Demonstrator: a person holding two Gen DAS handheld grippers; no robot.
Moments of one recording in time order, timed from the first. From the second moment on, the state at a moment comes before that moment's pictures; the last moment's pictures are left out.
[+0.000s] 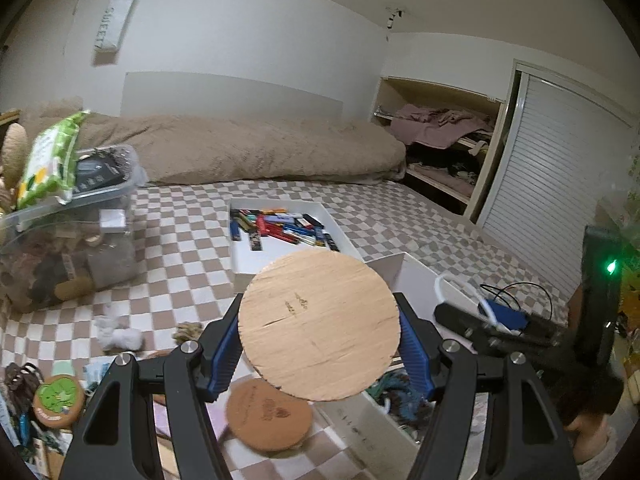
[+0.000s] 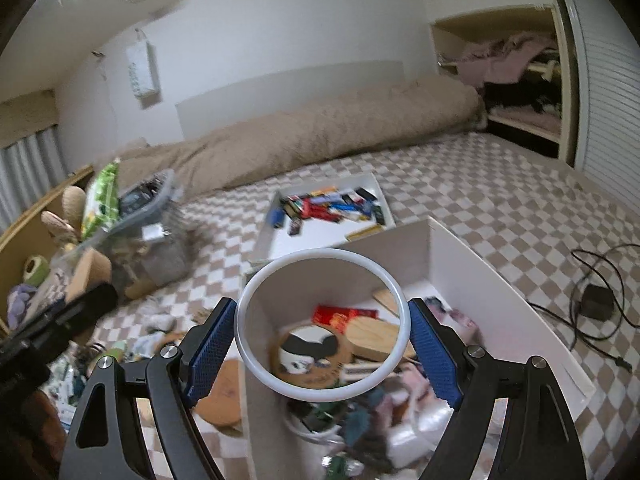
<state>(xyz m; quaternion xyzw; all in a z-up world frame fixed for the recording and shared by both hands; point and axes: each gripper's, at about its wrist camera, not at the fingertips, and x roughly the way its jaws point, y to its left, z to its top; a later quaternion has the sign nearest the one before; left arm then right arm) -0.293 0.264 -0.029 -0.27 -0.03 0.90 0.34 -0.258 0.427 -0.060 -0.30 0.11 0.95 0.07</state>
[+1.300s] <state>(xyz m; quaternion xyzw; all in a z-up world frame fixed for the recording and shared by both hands) -0.327 0.390 -0.064 -0.37 0.03 0.84 0.39 -0.245 0.459 -0.090 -0.39 0.13 0.91 0.05</state>
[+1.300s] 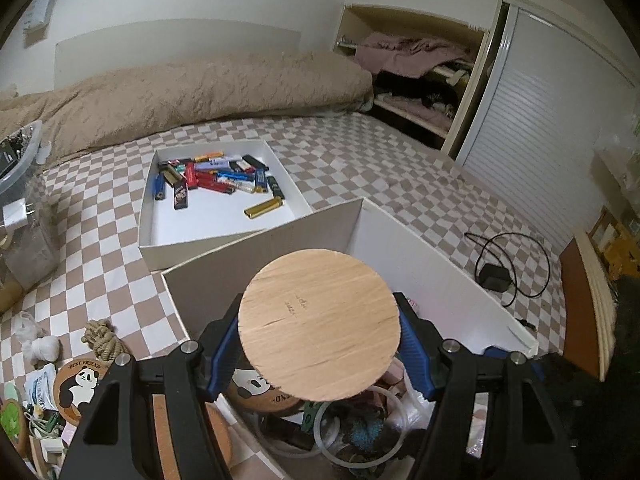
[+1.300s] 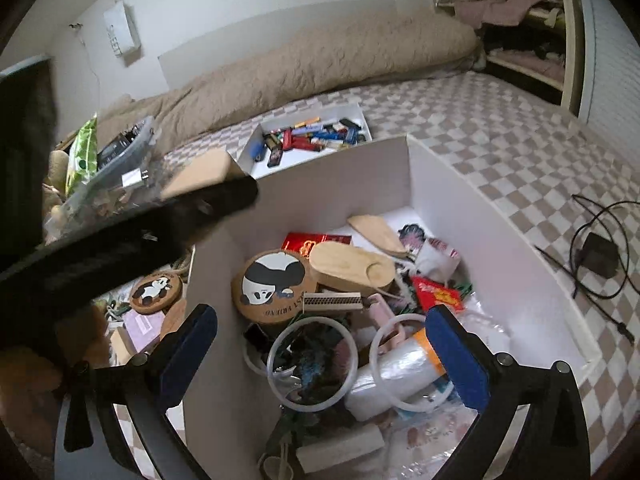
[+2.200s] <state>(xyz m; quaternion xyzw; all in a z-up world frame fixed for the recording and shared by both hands) -0.332 0.386 -0.069 -0.37 0.03 0.87 0.32 -0.233 0.478 -0.086 -0.37 0.15 0.91 0.07</state>
